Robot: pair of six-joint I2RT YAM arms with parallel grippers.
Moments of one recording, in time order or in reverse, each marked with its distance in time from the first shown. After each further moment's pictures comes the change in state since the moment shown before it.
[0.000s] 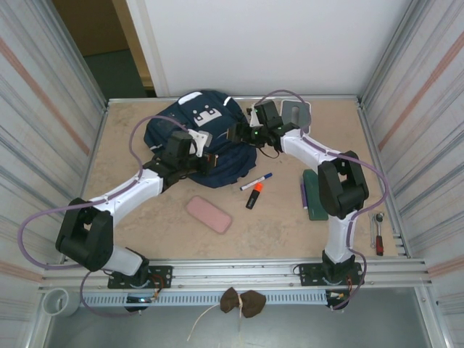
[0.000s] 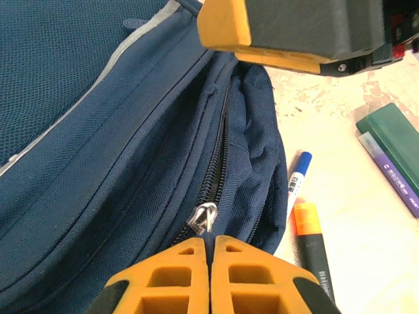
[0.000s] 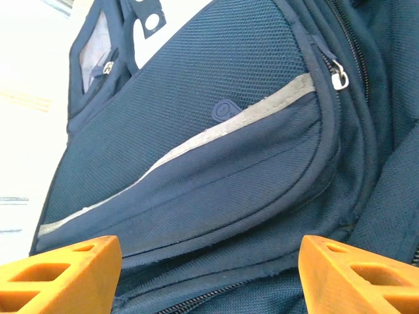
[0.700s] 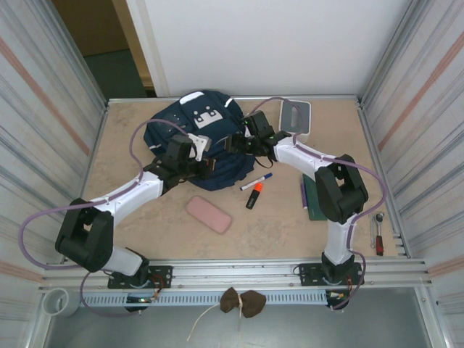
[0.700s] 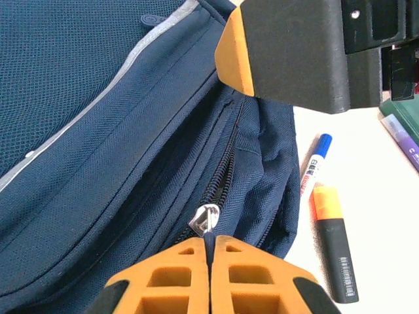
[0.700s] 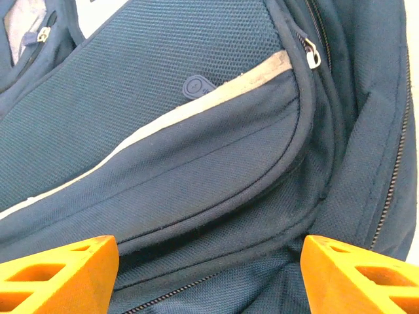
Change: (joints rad) left arm -0.001 -0.005 -0.039 -0.003 -0.034 0.023; right arm 0.080 -0.040 -0.088 -0.012 0.201 0.014
